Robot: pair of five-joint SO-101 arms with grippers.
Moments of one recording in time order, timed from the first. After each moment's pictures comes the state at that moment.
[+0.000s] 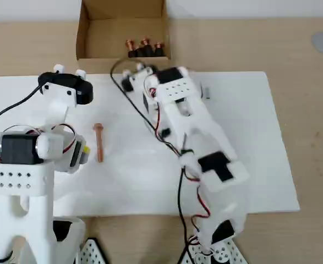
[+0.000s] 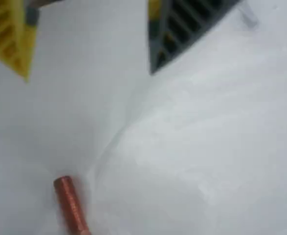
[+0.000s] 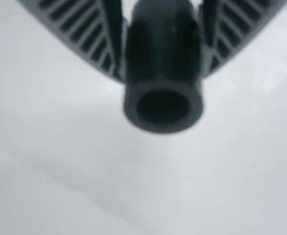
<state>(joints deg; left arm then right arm) -1.4 -42.1 22.7 97.3 -24.3 -25.6 21.1 -10.4 88.5 0.5</state>
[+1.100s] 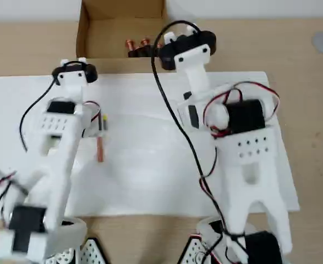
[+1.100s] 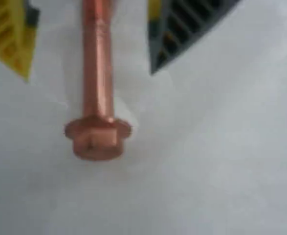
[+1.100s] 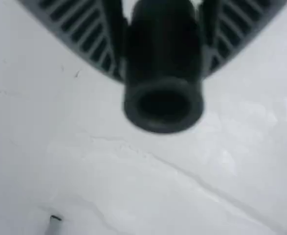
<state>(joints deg) 1.7 -6.8 27.3 61.7 -0.7 -17.1 -27.3 6.3 87.6 0.6</state>
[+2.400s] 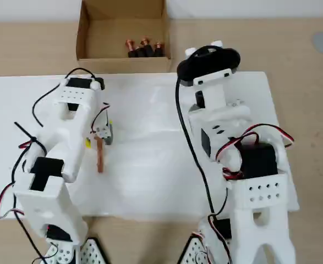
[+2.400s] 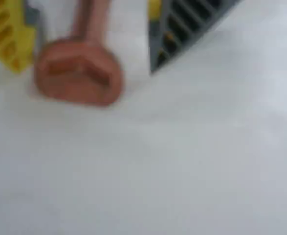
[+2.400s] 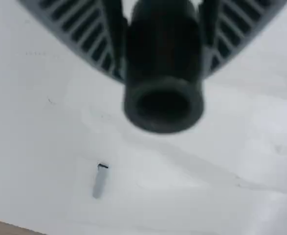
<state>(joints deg) 3.9 16.7 6.9 81.6 3.3 -13.0 -46.2 26.4 72.7 0.6</state>
